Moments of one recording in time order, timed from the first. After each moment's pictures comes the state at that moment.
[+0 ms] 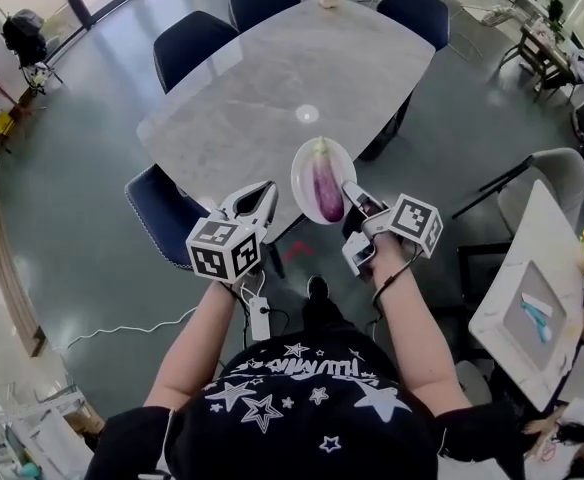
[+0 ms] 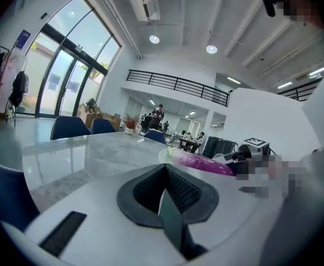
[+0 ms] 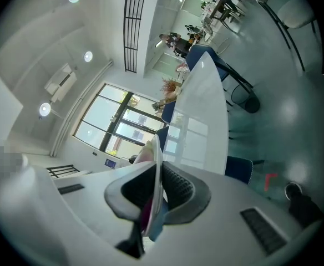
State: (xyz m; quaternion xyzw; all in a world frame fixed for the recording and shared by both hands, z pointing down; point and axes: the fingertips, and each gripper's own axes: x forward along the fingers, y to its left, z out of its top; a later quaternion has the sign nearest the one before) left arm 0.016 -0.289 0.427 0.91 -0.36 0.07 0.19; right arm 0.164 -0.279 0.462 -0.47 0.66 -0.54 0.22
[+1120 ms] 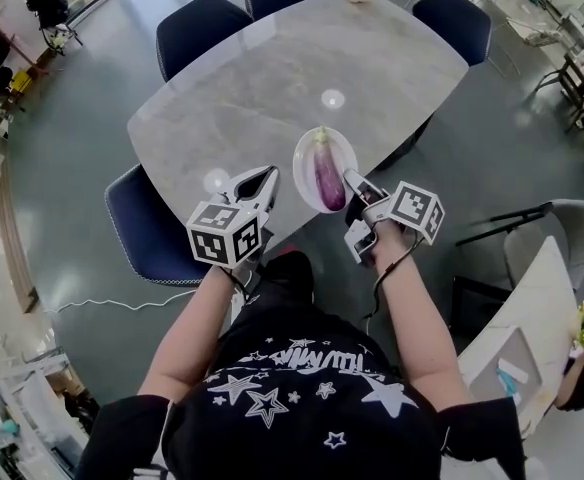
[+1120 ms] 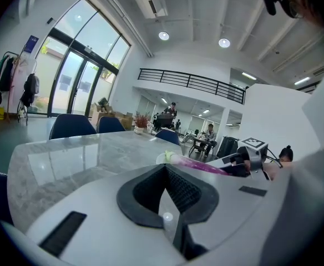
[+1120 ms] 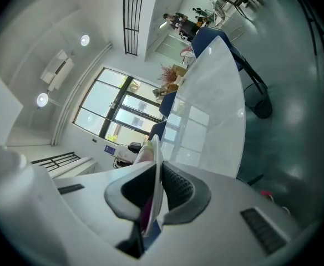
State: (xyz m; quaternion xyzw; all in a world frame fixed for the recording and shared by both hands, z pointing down) left arm 0.087 -0.406 0.446 0.88 -0.43 0.08 0.20; right arm 0.233 -0.414 0.494 -0.43 0.69 -0.56 0.15
